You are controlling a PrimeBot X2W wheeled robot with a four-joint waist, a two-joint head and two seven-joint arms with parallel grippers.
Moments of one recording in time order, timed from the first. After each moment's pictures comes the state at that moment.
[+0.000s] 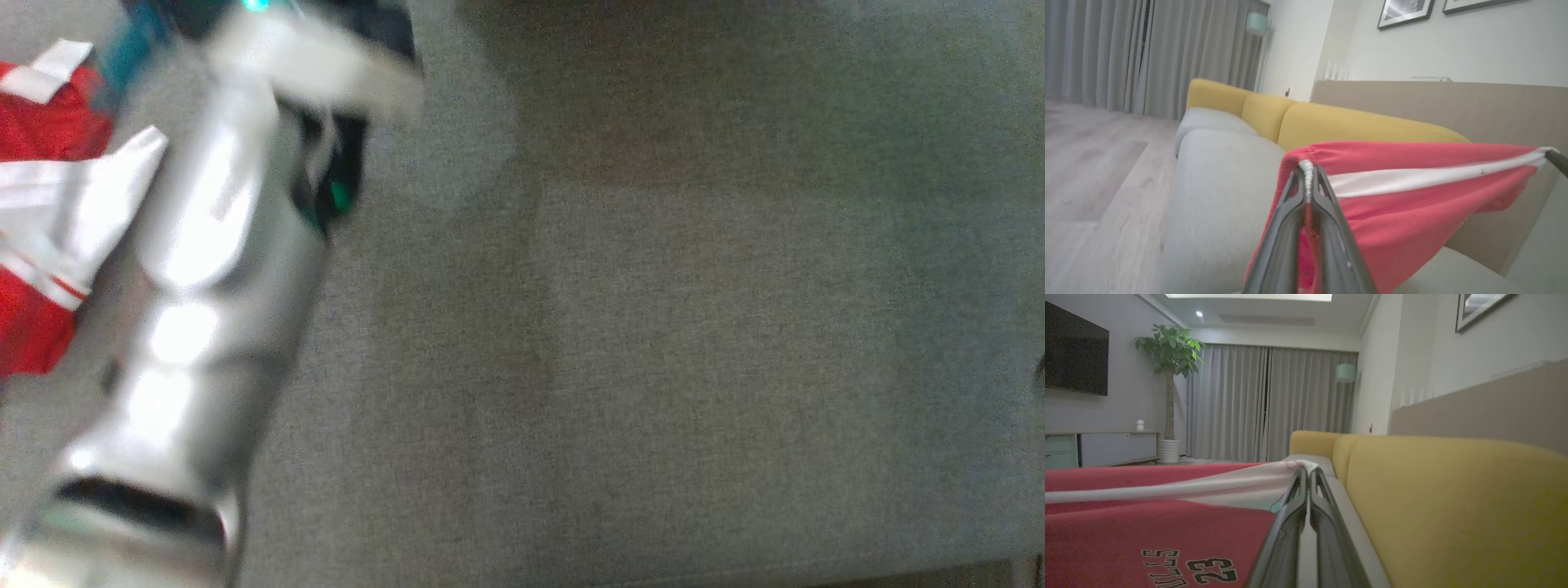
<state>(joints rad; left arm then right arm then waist) -1.02 0.10 -0.46 0.54 -0.57 -0.13 -0.26 -0.80 -0.36 0.00 0.26 0.27 0.13 -0.26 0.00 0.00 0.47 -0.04</state>
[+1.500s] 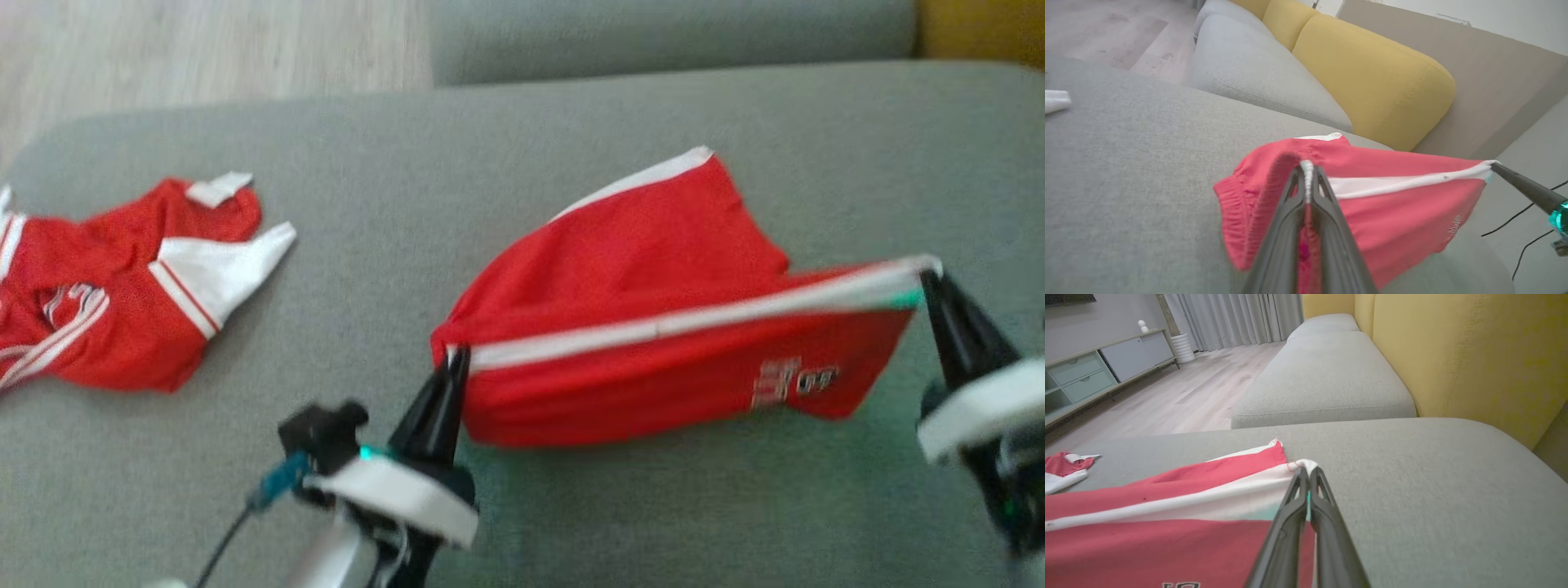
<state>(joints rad) -0.11 0.06 -0.46 0.23 -0.58 -0.13 -0.09 -0.01 -0.31 -0.03 0.01 0.42 0.13 0.17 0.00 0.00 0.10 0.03</state>
